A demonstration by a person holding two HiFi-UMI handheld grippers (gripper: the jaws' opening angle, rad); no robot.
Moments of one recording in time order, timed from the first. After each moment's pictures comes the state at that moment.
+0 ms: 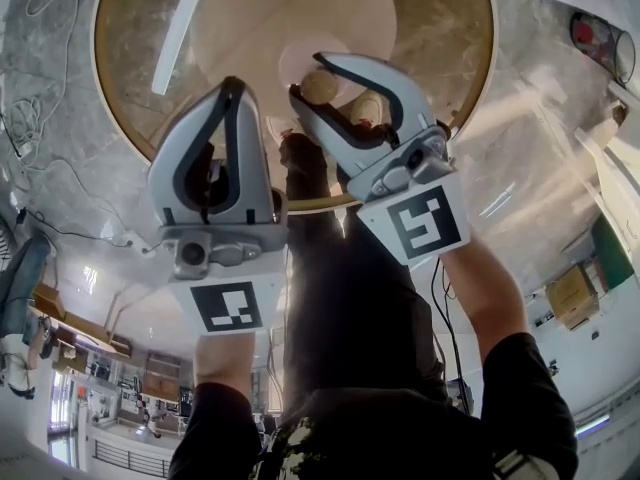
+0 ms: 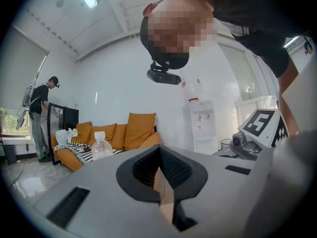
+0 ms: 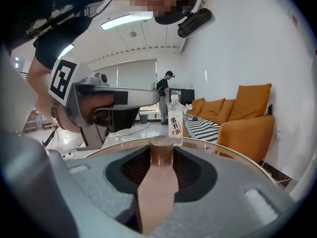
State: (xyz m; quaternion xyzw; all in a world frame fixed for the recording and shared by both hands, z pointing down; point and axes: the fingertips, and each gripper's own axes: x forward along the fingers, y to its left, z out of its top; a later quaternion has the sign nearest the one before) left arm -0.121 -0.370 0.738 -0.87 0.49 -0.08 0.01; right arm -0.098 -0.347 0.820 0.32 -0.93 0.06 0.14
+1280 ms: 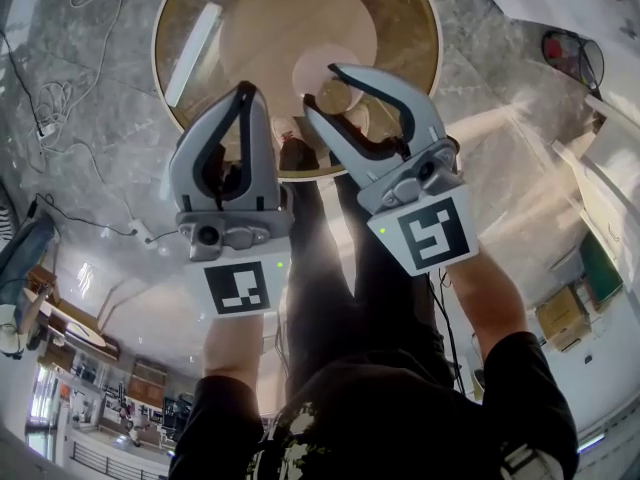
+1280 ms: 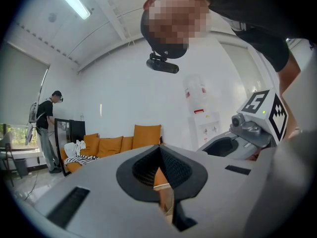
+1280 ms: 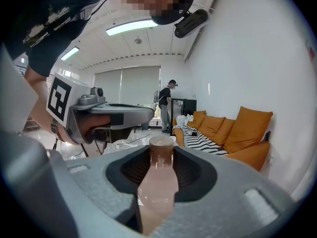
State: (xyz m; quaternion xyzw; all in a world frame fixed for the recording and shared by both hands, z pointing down) left arm -0.101 -0.348 0.534 -0.85 0.52 -0.08 0.04; right arm -0.065 -0.335 0.587 0.31 -0.94 0.03 0.14
